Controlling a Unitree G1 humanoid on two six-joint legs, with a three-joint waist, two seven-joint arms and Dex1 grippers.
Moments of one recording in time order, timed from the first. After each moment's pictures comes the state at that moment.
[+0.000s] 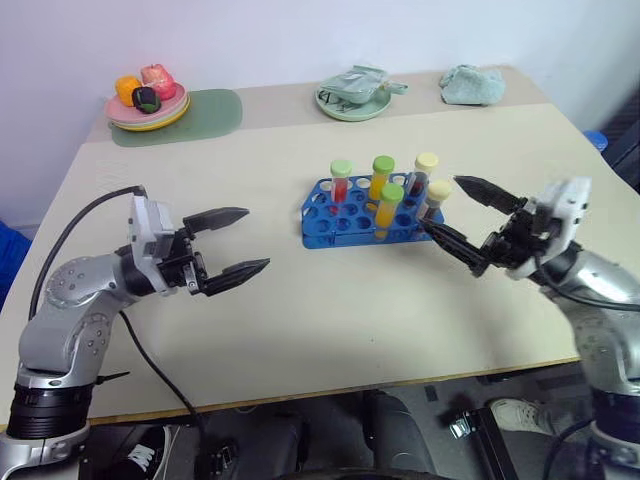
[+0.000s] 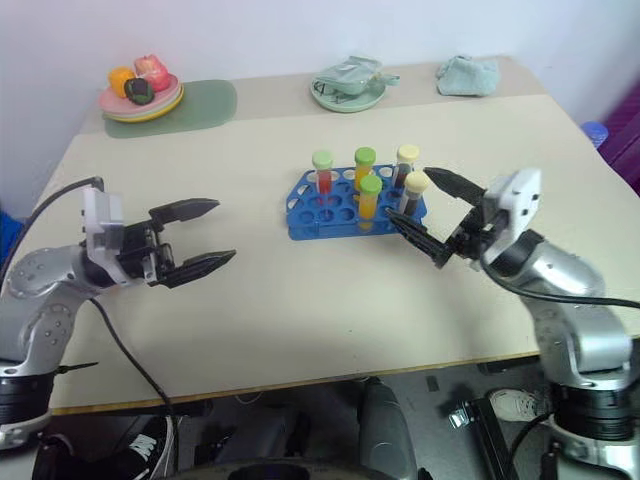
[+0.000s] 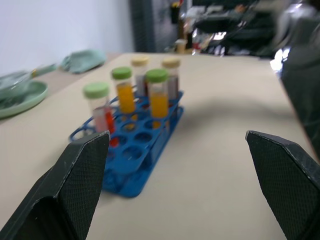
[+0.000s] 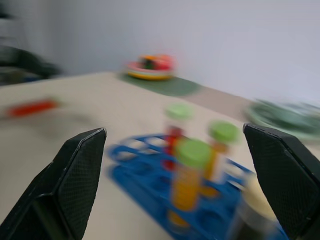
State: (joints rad) left arm -0.19 0.73 0.21 -0.27 -0.65 0.34 -1.02; right arm -0.20 -0.73 -0.28 -0.37 0.74 0.35 0.88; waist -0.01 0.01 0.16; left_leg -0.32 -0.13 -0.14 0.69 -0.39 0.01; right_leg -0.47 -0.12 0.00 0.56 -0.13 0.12
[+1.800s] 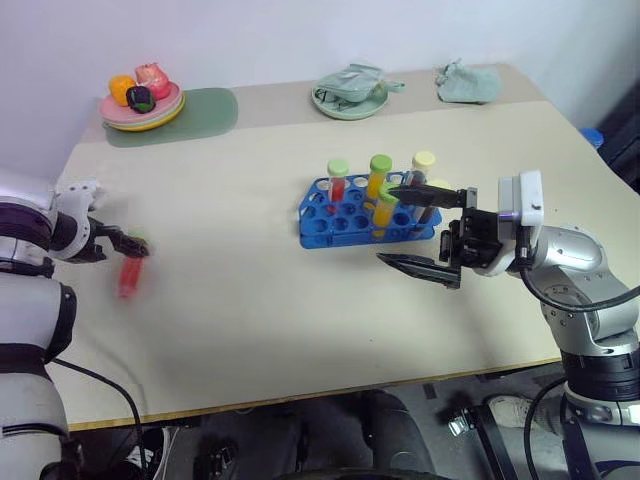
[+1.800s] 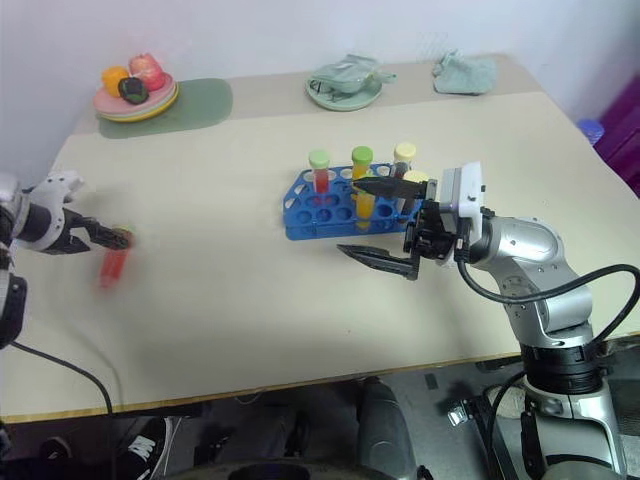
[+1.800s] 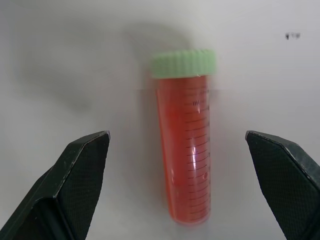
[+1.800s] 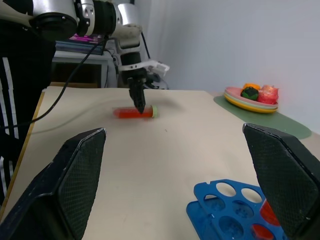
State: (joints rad) left arm -1.19 0.91 -0.41 1.16 -0.02 1.10 -1.07; right arm -0.38 -0.65 -0.09 -0.28 0.67 0.28 1.12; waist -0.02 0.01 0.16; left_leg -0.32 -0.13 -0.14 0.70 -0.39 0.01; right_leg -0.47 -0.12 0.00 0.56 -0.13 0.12
